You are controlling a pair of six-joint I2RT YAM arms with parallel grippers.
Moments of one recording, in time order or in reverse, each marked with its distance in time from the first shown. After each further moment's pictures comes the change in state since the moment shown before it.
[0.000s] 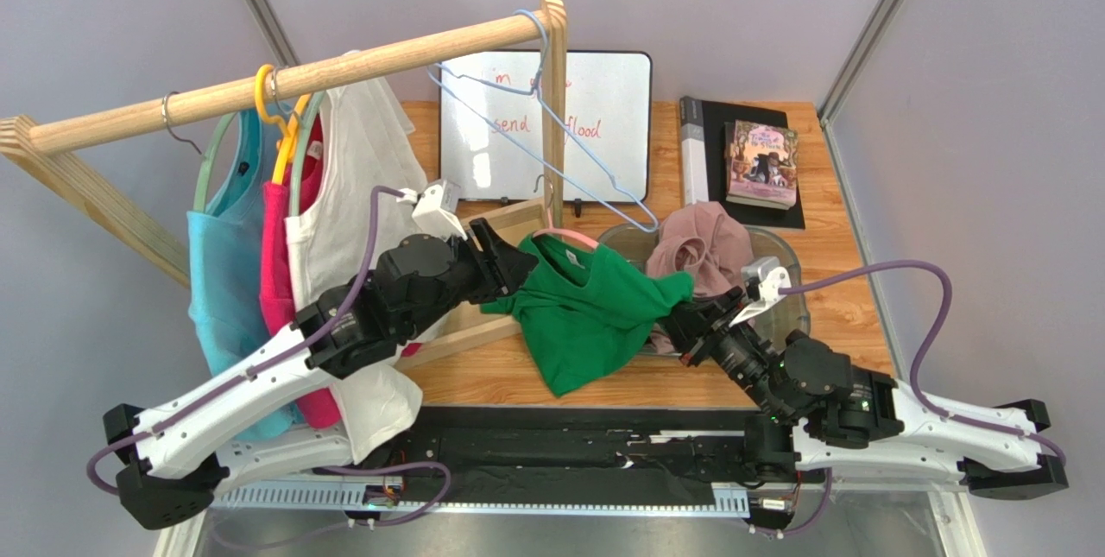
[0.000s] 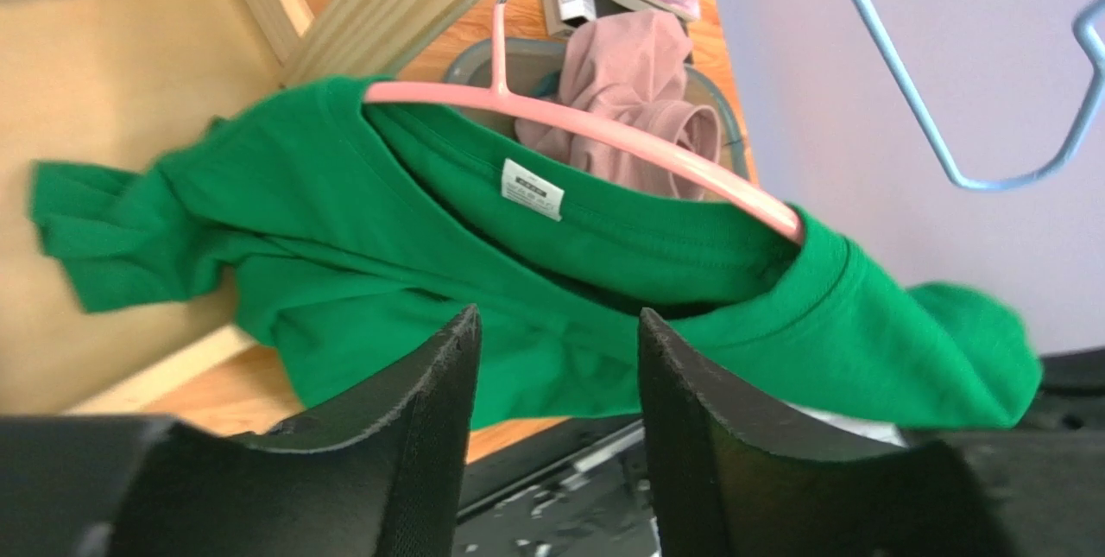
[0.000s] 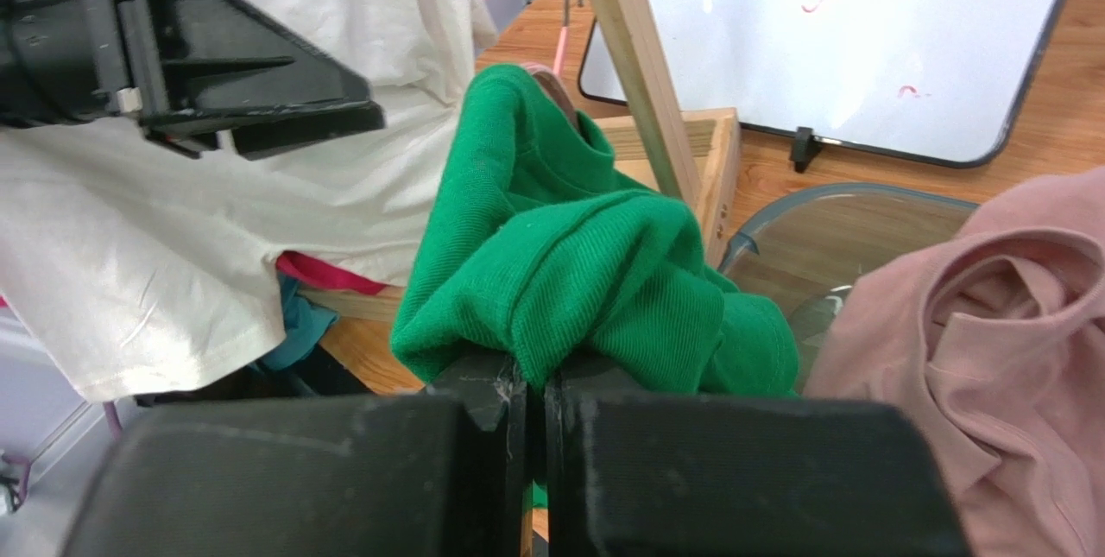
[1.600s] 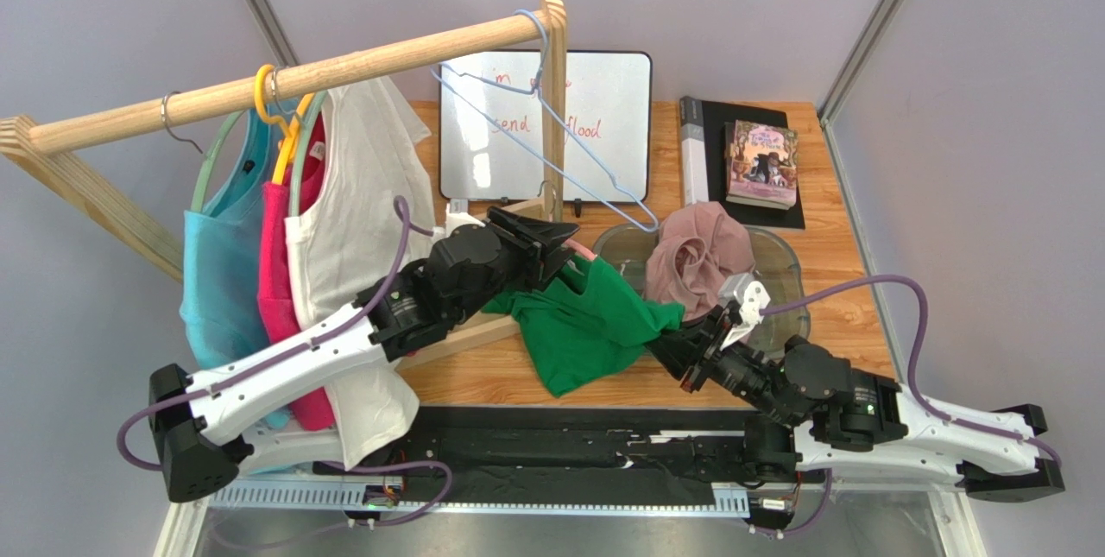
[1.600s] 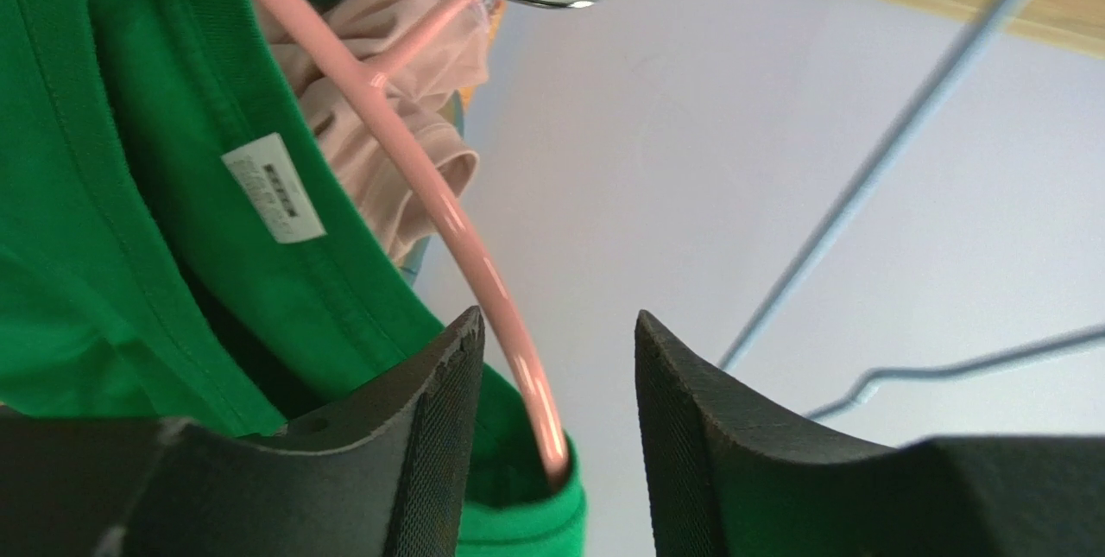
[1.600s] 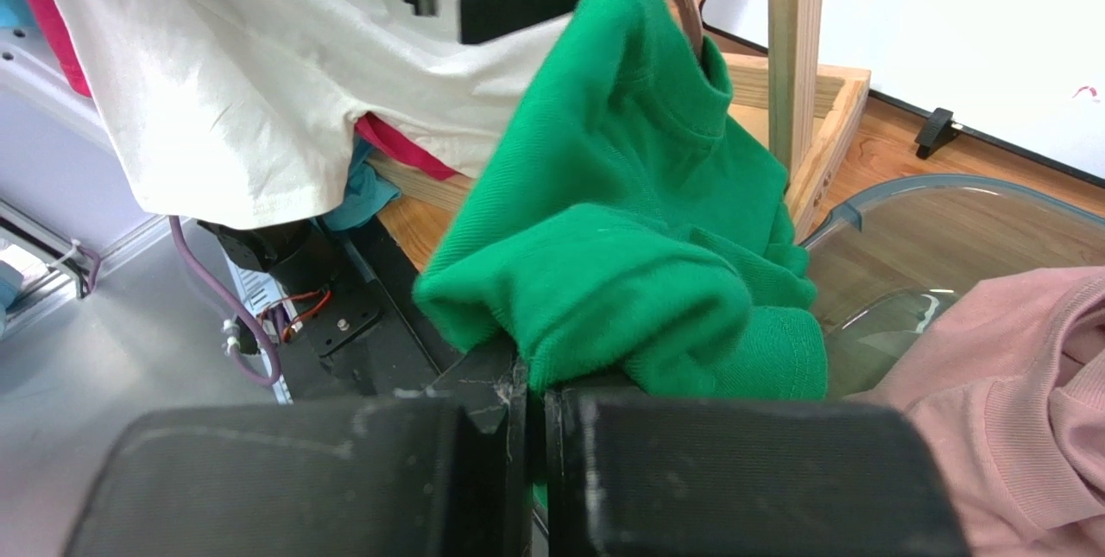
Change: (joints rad) left arm -0.002 0.172 -0.067 0.276 0.003 -0.902; right arm 0.000 -0.066 -0.040 -0.073 -0.281 -0.073
